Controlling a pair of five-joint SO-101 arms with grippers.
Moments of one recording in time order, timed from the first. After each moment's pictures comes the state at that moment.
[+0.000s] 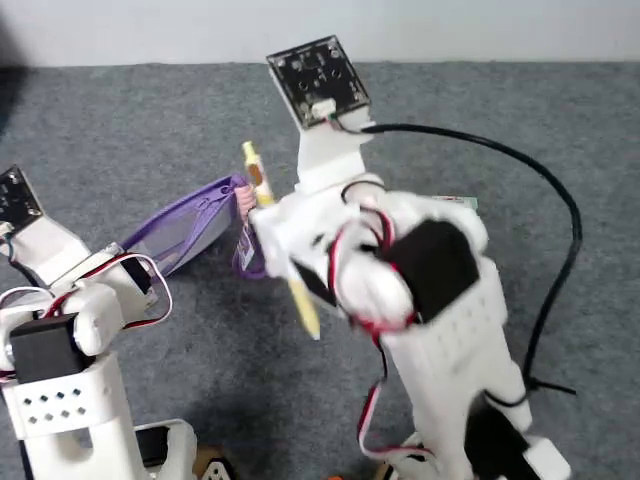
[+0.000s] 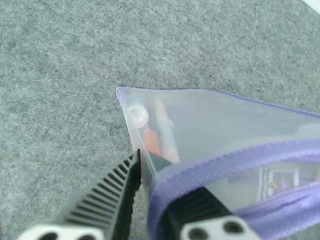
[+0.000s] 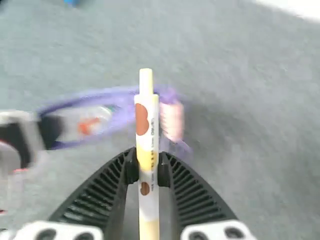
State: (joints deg) left arm -15.2 -50.2 28.0 91.6 30.2; right arm -44.0 -14.2 -35.3 97.8 -13.8
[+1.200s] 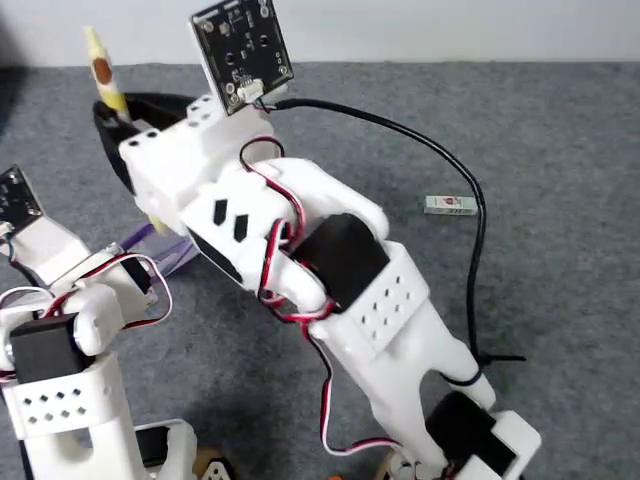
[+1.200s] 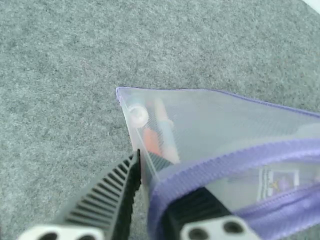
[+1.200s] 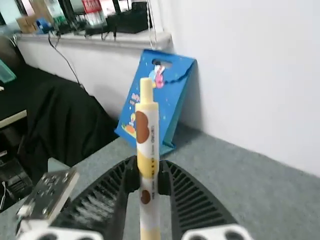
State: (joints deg) left arm -15.2 -50.2 28.0 91.6 30.2; right arm -51.4 -5.5 -35.3 57.7 -14.1
